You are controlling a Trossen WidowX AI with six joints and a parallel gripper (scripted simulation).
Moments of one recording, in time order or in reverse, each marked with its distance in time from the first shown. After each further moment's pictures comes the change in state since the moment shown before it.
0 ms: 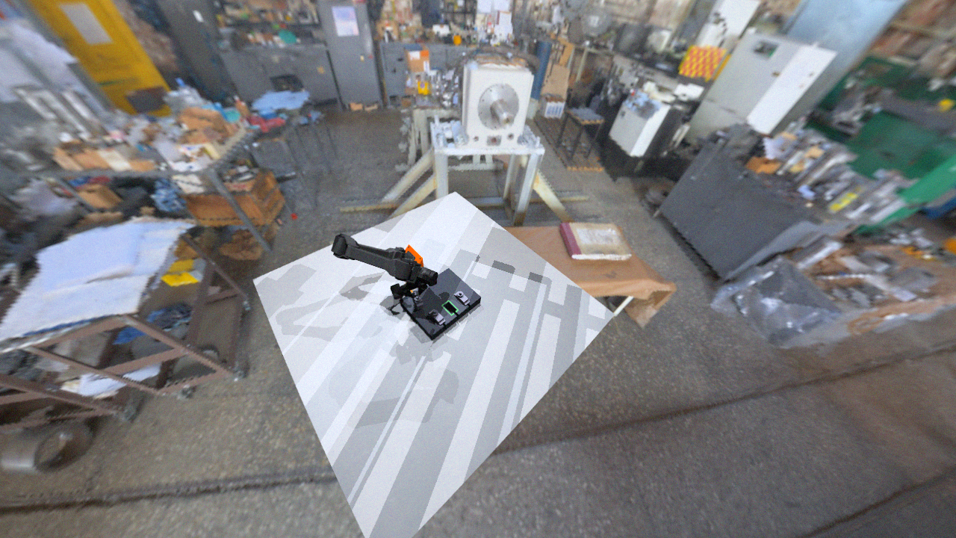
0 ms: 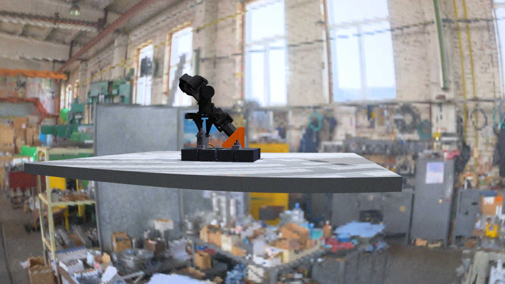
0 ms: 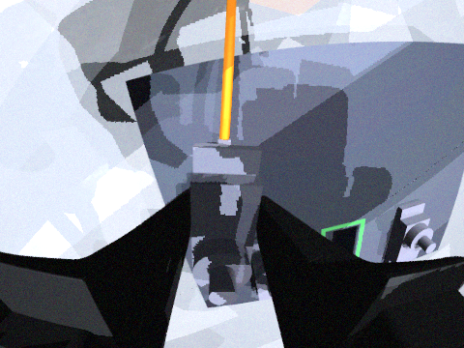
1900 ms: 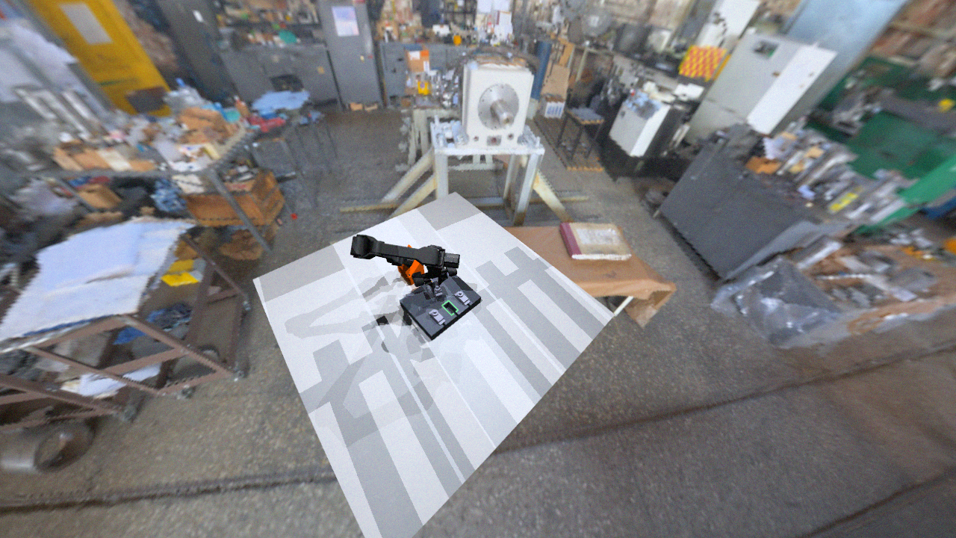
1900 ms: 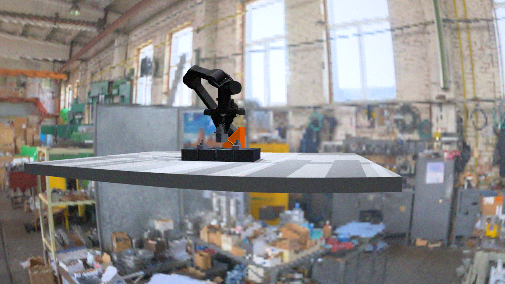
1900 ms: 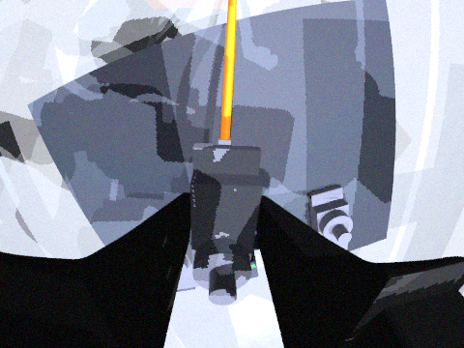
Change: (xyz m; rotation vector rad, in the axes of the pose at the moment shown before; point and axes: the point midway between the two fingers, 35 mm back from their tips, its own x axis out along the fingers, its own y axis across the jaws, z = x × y) arm -0.016 -0.097 0.003 0.086 0.008 -0.007
